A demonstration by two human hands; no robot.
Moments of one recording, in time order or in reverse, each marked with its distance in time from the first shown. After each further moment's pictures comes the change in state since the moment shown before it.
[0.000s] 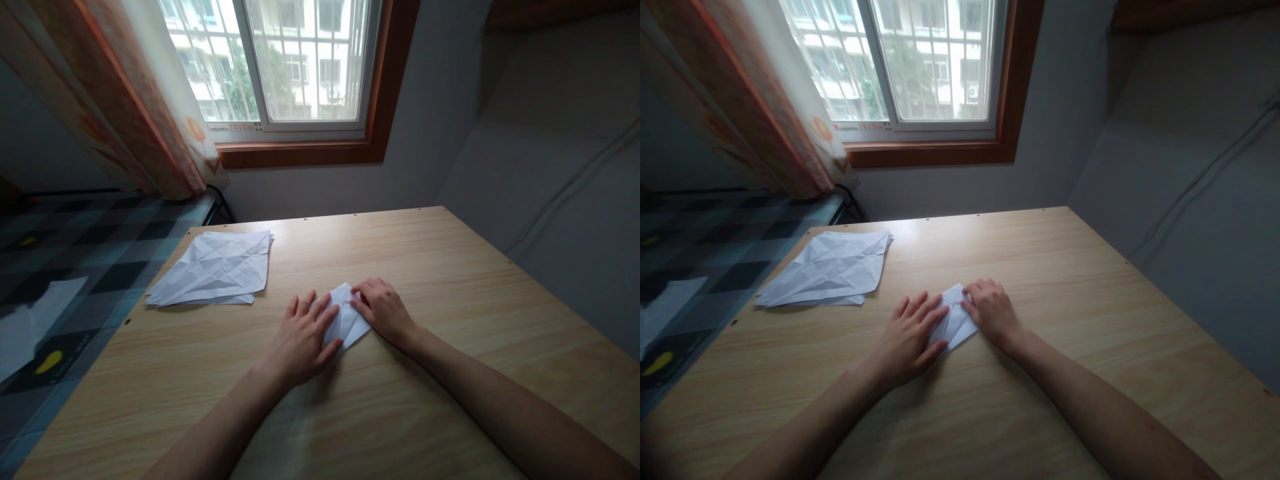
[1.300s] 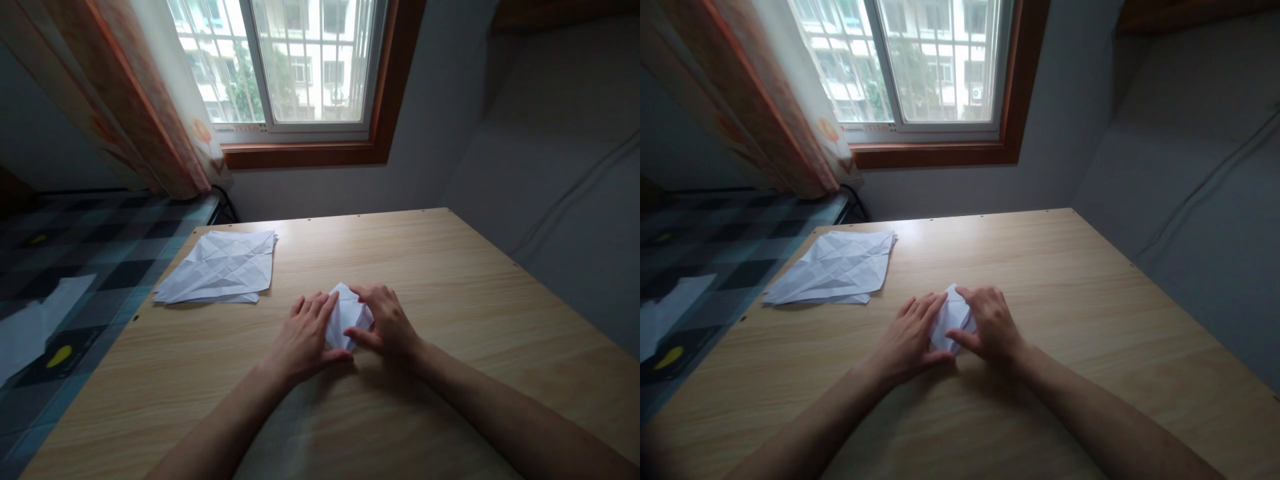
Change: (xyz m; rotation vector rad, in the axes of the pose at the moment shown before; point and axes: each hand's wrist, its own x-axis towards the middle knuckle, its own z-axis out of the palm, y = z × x) left_hand 0.001 -0.005 0.007 -0.061 0.047 -0.011; right_hand -0.022 -0.015 -0.003 0.104 0.109 -0.200
